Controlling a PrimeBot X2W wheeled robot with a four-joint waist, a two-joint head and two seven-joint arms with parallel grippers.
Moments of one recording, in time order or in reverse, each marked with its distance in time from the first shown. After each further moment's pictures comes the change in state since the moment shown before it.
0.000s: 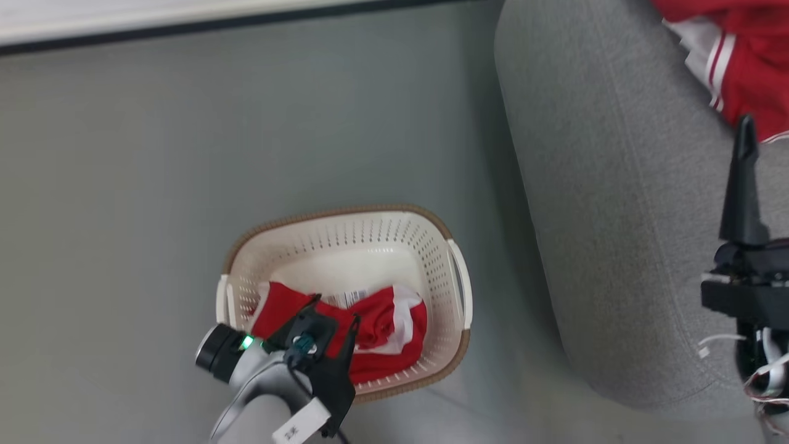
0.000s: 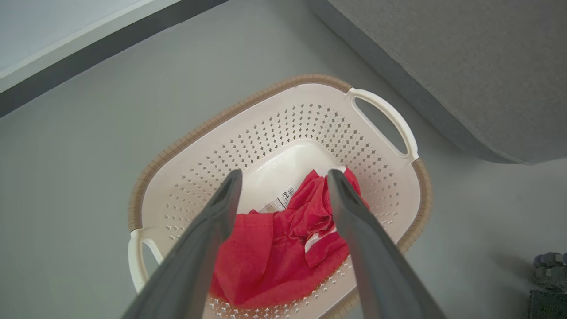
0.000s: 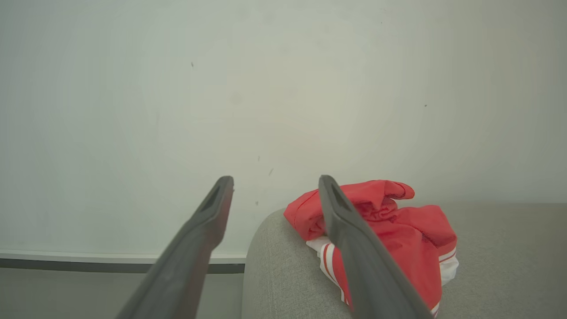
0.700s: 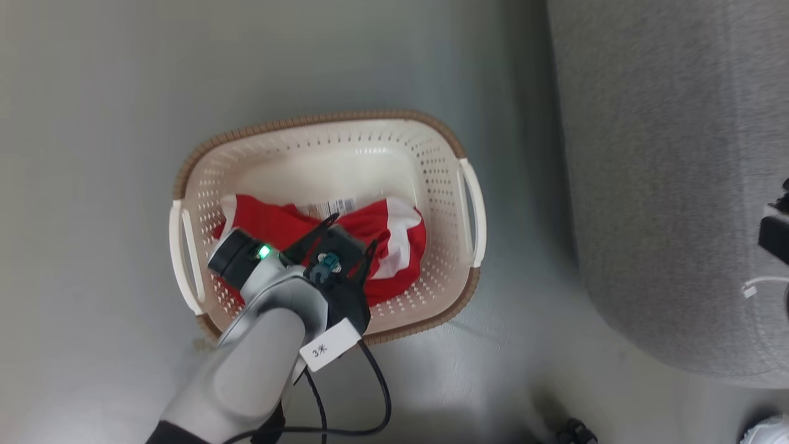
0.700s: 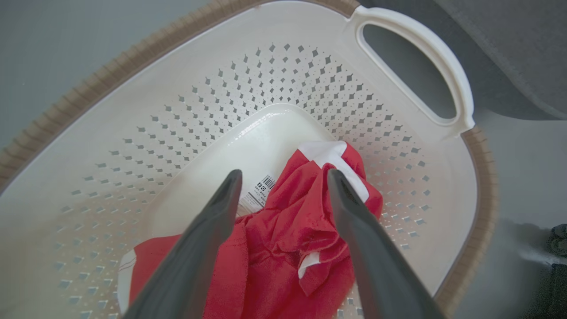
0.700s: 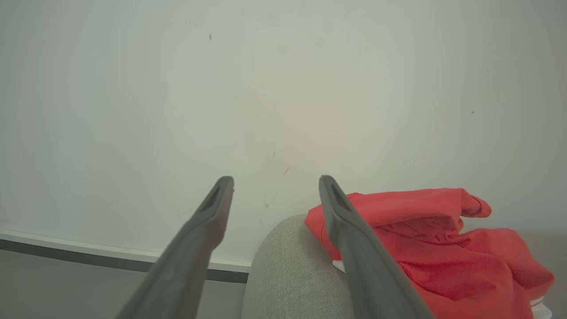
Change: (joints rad) left arm -0.280 -0.028 -0.090 0.146 0.024 -0.037 0.020; right arm -0.146 -0.026 -0.047 -0.195 -0.052 -0.004 0.001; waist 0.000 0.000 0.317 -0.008
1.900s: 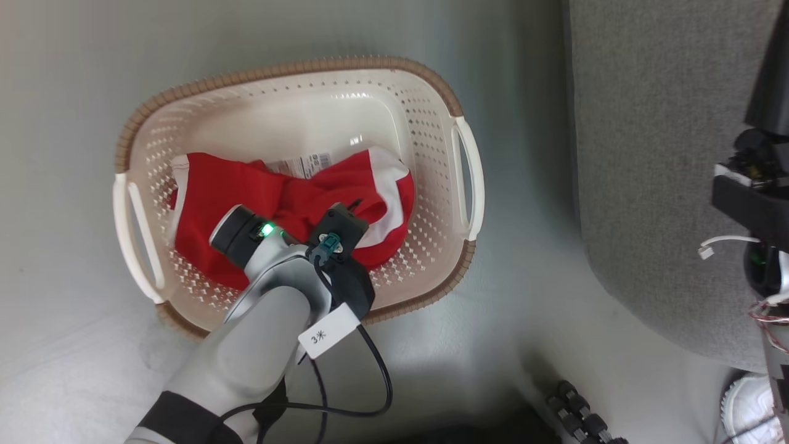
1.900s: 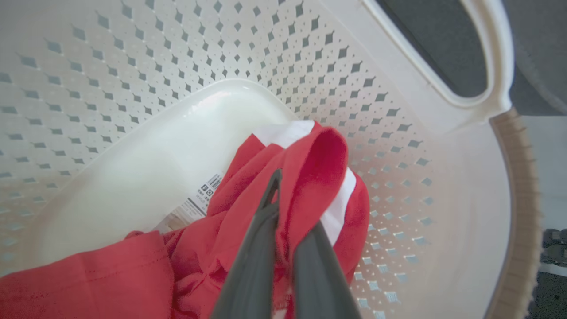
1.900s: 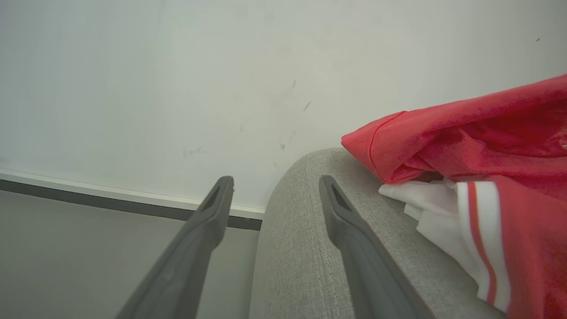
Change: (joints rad) left arm -0.120 0.001 -0.153 0.112 -0.154 0.039 -0.099; right arm -0.148 0.054 0.077 0.113 -0.050 0.008 -0.001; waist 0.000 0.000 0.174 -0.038
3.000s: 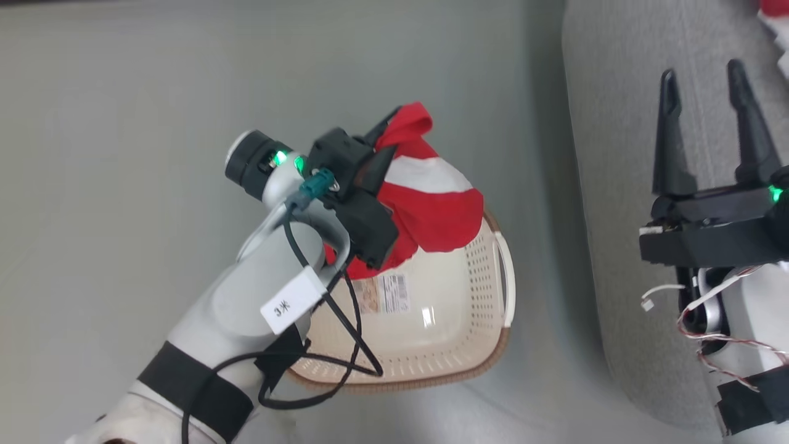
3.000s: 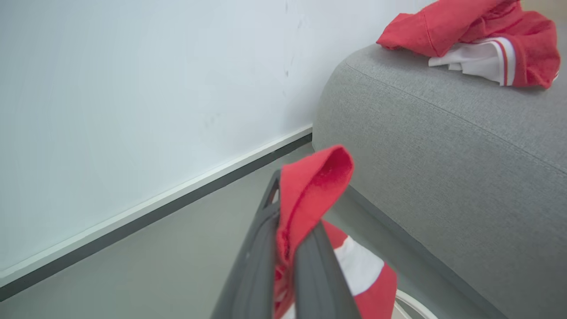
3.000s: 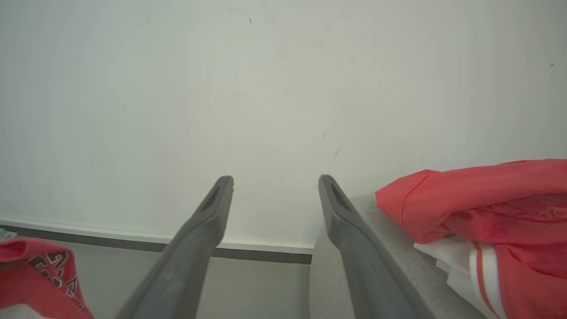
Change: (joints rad) left arm -0.121 -0.006 -0.001 -0.140 -0.191 -0.028 -0.135; right arm 0.071 0.072 0.042 0.318 0.019 0.067 0.000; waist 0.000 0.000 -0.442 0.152
